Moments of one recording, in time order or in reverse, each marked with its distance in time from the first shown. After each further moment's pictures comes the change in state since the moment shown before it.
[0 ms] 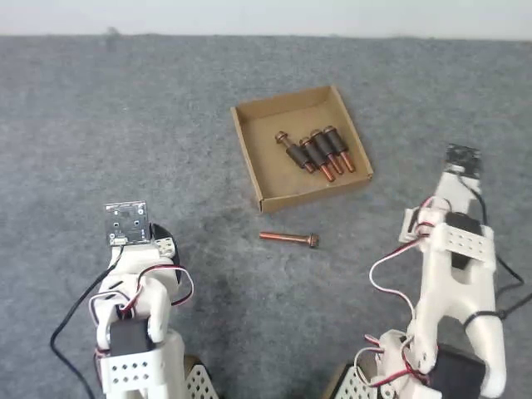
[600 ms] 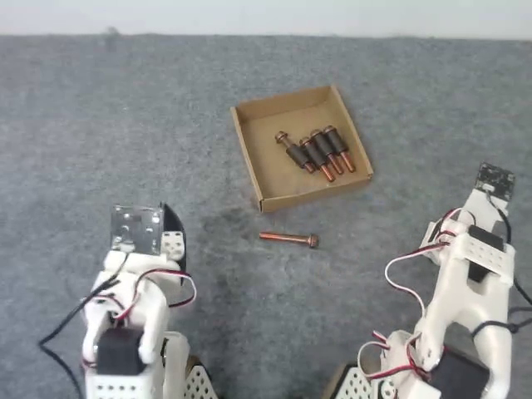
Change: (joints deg) left arm 8.5 3.4 -18.5 5.1 -5.3; right arm 8.2 -0.2 2.5 0.0 -0.3
